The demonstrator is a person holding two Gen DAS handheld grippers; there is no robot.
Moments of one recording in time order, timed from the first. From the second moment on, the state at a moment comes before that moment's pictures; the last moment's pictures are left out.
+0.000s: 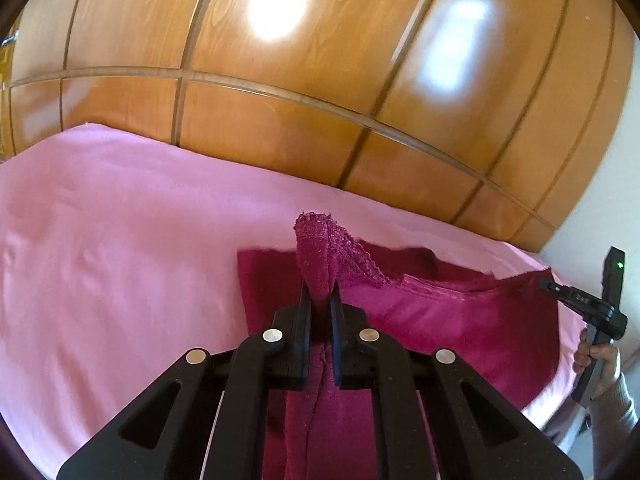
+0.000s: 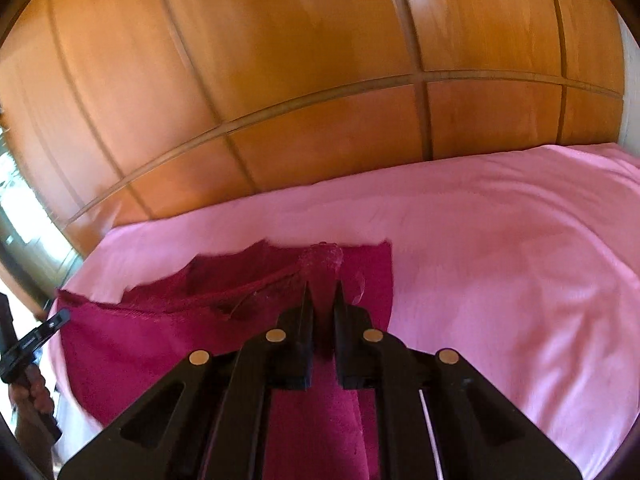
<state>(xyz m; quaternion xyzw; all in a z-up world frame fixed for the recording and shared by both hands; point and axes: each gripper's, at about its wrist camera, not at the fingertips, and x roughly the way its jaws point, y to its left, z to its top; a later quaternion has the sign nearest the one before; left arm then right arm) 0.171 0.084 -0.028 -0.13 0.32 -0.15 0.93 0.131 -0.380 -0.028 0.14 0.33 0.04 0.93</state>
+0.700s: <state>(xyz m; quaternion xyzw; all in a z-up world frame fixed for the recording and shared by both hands) 0.314 0.056 -0.106 -0.07 0.43 -0.03 0.90 0.268 -0.397 -0.109 0.12 0.41 -0.06 0.90</state>
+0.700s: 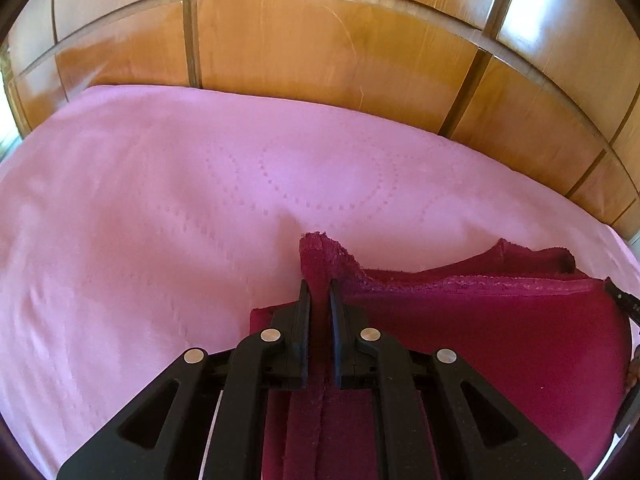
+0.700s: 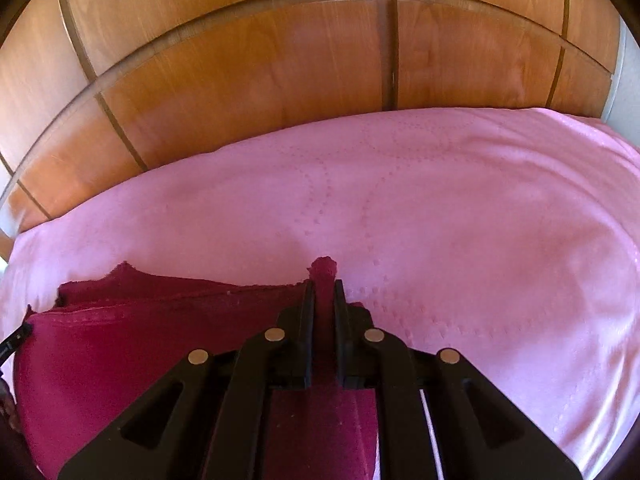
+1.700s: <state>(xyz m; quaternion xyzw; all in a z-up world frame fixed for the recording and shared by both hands) 0.106 0.077 -0.111 -0.03 0.40 -0.06 0.91 0.065 -0.394 -0.126 0.10 0.46 0.00 0.88</state>
